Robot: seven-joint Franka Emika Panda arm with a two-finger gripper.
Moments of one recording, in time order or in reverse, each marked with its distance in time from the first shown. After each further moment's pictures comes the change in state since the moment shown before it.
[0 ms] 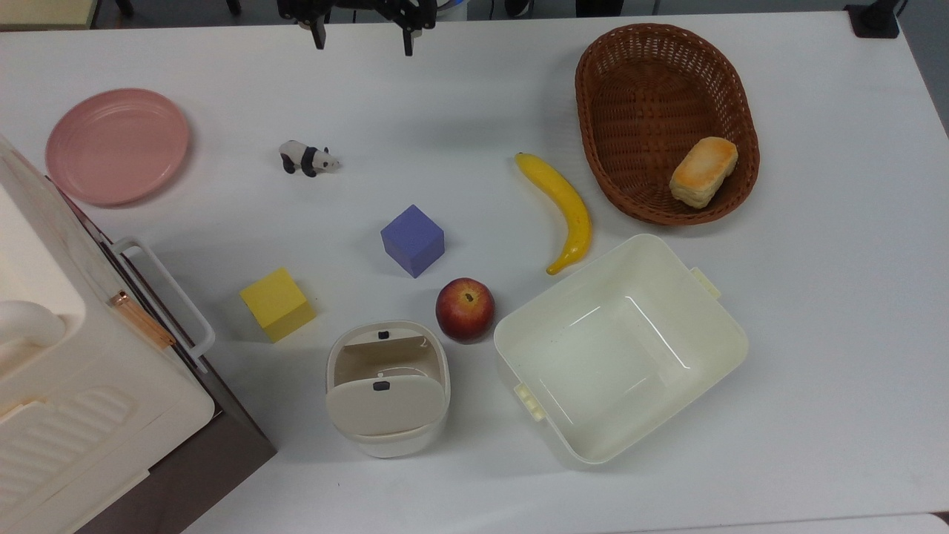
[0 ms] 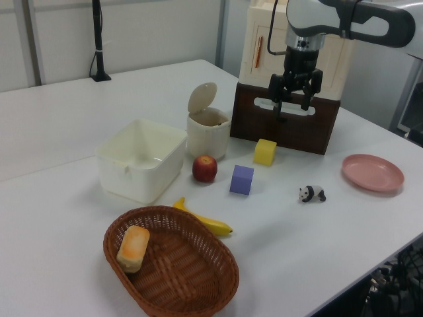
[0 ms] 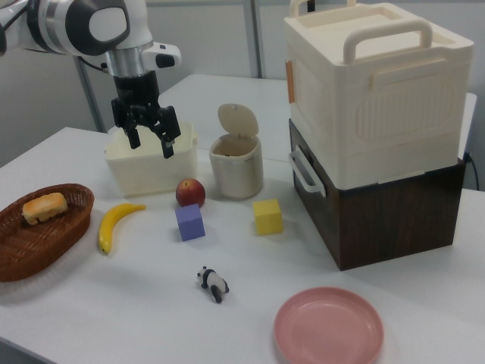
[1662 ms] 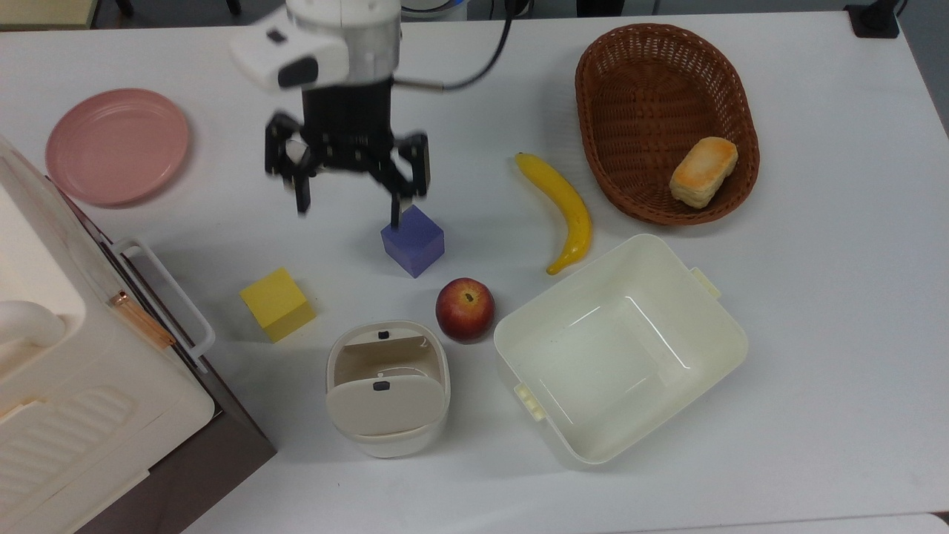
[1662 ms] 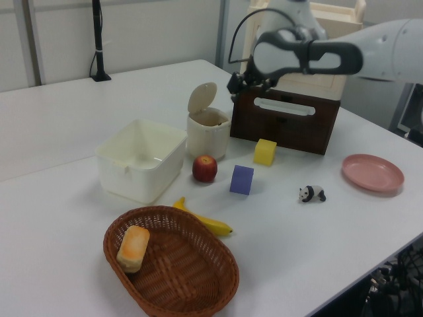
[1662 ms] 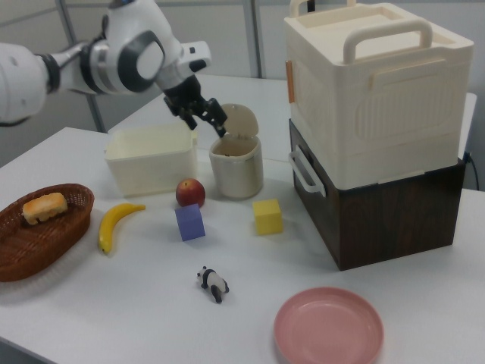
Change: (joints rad) arm -0.202 0.227 0.235 0.061 -0.152 0.569 0.157
